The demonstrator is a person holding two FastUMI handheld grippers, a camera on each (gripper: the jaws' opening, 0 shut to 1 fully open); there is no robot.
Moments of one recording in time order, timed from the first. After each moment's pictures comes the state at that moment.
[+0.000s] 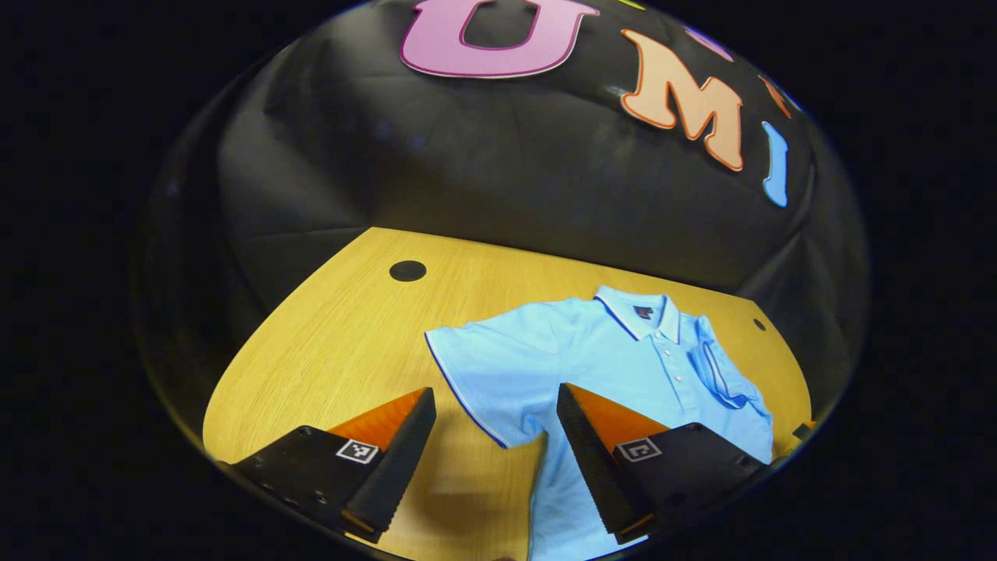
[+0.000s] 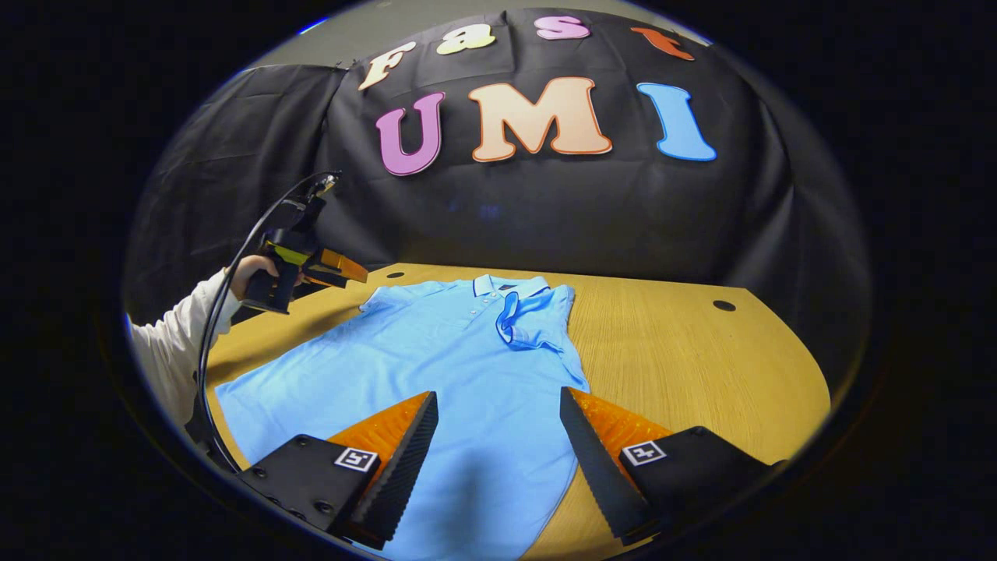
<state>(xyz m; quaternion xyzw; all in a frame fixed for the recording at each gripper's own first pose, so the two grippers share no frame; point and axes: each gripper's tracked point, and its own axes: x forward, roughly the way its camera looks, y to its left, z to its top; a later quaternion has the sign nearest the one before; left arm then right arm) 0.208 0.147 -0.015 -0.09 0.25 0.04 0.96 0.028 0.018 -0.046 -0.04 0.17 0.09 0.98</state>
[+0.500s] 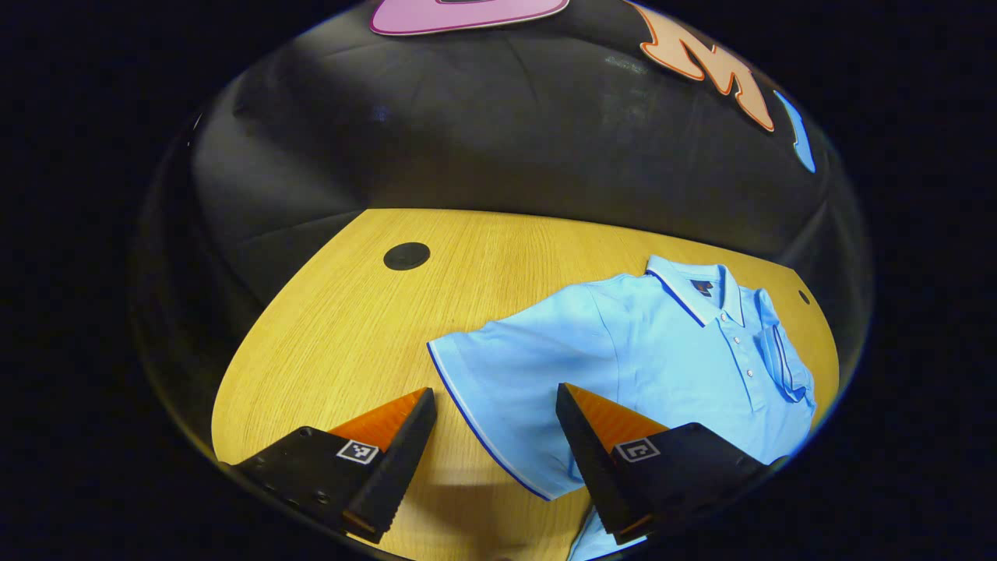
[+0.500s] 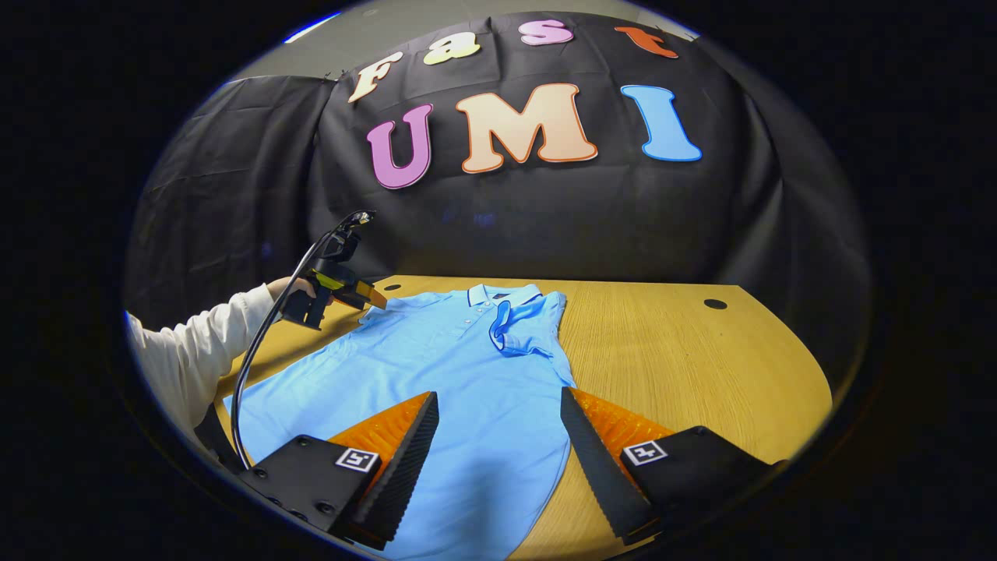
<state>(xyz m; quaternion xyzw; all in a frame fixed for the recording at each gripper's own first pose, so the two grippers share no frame) 0.250 0.160 -0.060 -0.05 0.30 0.05 0.95 0.019 0.009 -0.035 -0.04 0.16 0.08 0.98</state>
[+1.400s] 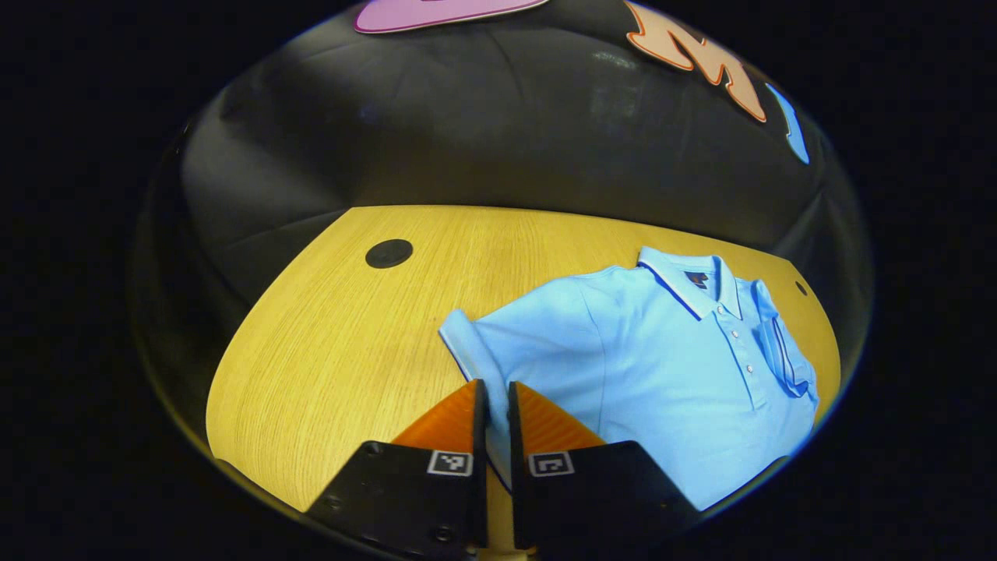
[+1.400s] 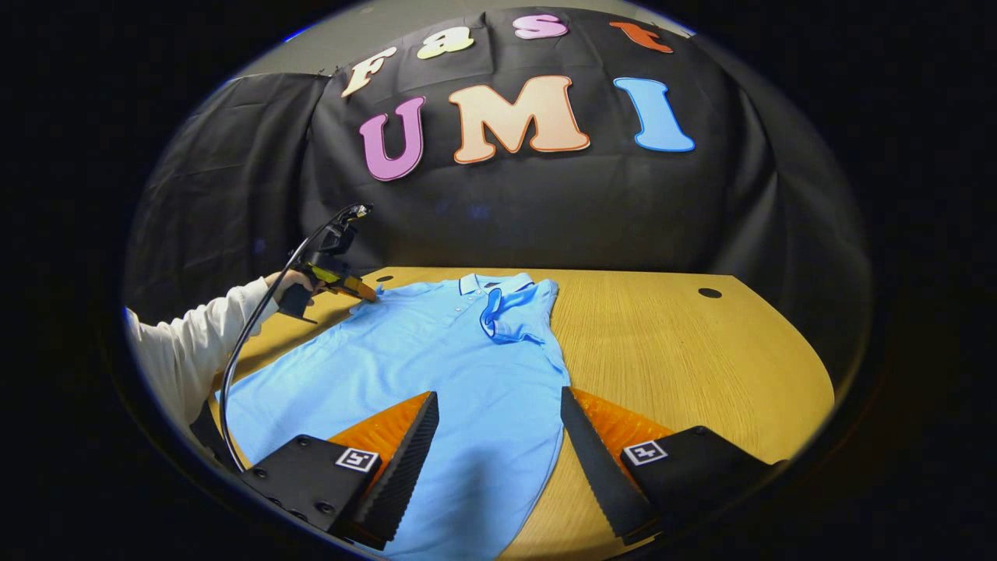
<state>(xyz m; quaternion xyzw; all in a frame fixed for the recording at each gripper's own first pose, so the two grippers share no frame) 0.256 0.143 -0.066 -0.05 0.31 0.03 0.95 0.020 -0.002 -0.055 -0.04 0.18 0.07 0.98</state>
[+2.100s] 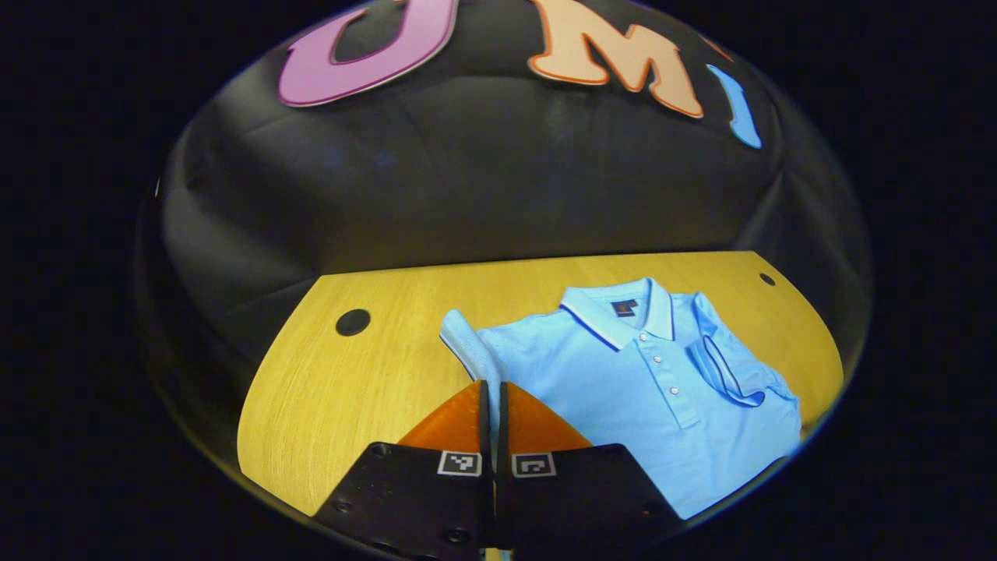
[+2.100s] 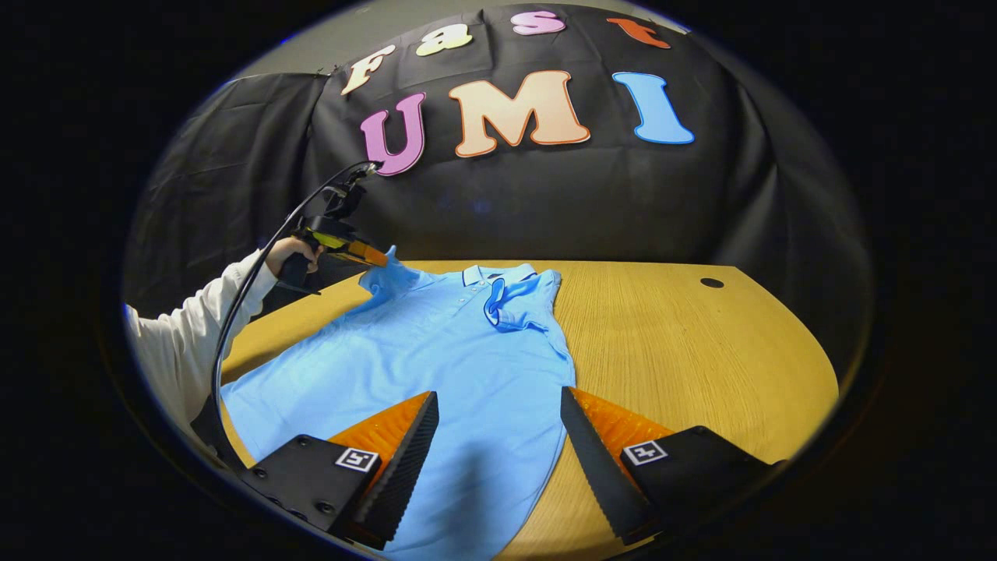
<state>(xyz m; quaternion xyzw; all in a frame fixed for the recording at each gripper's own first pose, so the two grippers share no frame) 0.256 0.053 0.008 0.04 0.26 -0.03 0.96 0.010 0.002 -0.061 -0.03 0.18 0.08 0.98</state>
